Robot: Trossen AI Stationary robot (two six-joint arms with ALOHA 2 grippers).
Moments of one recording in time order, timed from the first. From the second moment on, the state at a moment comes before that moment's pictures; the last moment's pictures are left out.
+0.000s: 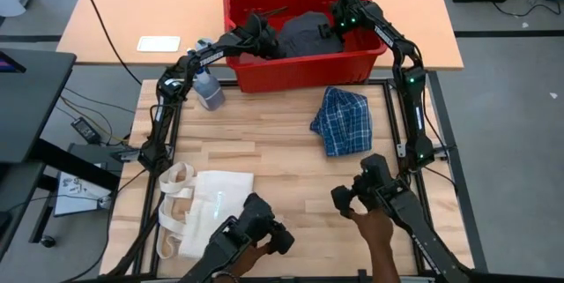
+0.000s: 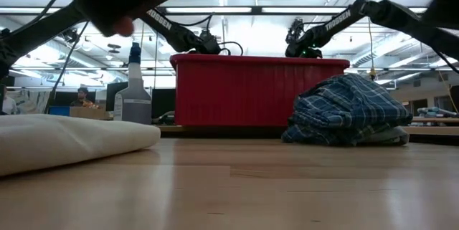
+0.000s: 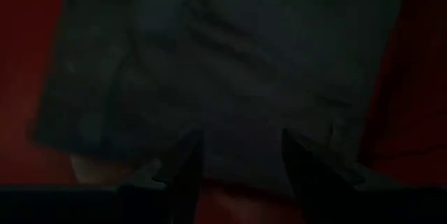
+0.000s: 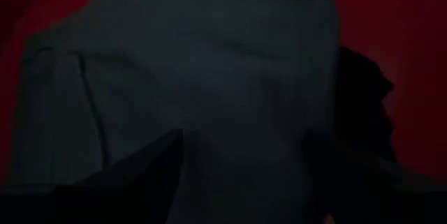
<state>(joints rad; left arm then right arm) 0.85 2.25 1.96 -0.43 0.26 -0.08 -1.15 2.32 2.23 -0.83 -0.27 0.07</state>
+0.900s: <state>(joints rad) 0.85 2.25 1.96 -0.51 0.27 -0.13 -1.15 2.31 2.22 -1.02 -0.14 0.10</state>
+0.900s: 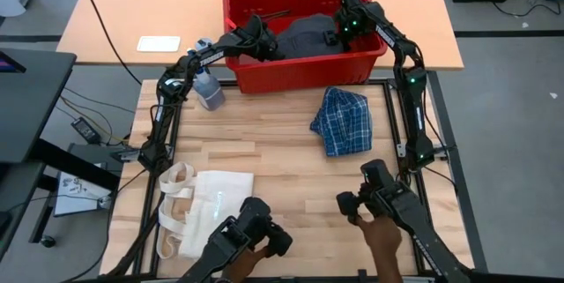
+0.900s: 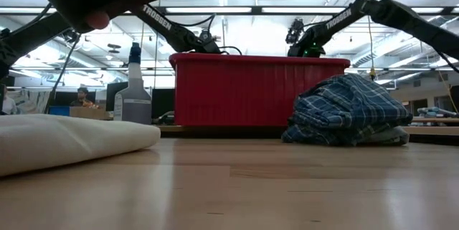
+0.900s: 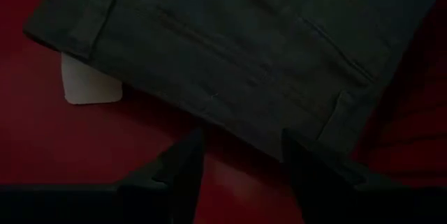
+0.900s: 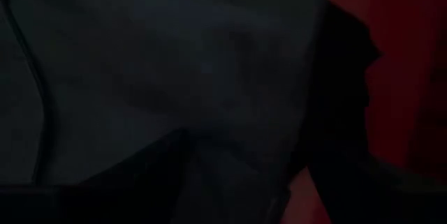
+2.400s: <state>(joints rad) 0.85 2.25 1.96 -0.50 0.27 -0.16 -1.05 2.24 2.15 -0.72 -0.62 0.39</state>
